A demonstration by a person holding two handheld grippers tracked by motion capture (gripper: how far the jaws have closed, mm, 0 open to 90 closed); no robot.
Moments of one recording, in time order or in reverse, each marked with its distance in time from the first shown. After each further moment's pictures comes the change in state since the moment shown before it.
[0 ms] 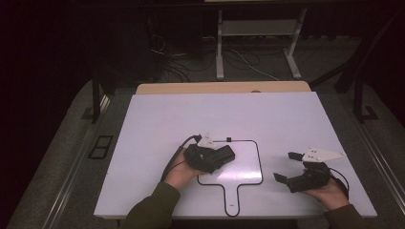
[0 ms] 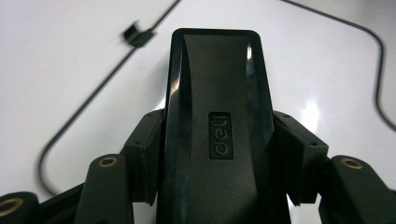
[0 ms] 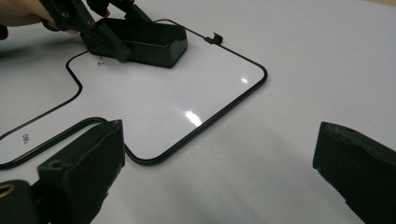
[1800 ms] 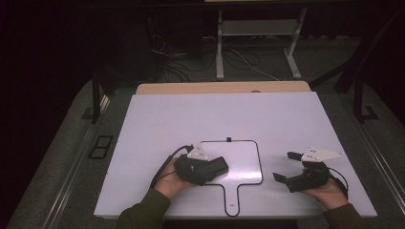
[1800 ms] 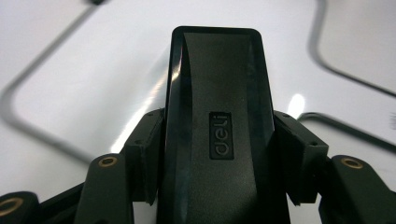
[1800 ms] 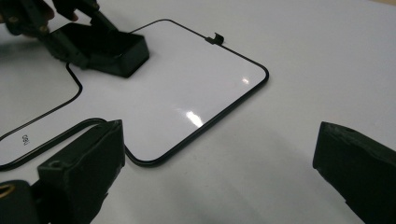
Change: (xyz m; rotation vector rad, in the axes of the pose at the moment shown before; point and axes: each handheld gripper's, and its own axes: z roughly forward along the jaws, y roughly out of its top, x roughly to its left) left arm -0.029 -0.024 -0.023 0.031 -0.080 0.048; right arm 0.000 0.001 0.002 0.005 0.003 0.003
